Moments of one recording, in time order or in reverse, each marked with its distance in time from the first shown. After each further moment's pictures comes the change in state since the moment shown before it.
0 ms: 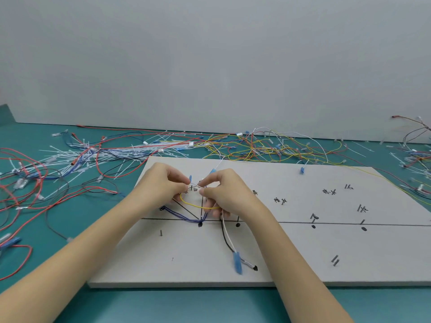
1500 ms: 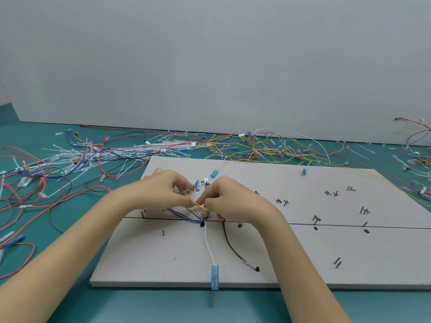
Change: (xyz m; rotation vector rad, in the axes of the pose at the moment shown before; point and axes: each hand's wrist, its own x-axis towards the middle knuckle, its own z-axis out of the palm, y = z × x) left_hand 0.000 -0.001 -0.018 0.396 -0.328 0.190; right_hand -0.020 -0.010 -0.007 -0.323 -0.179 -0.129
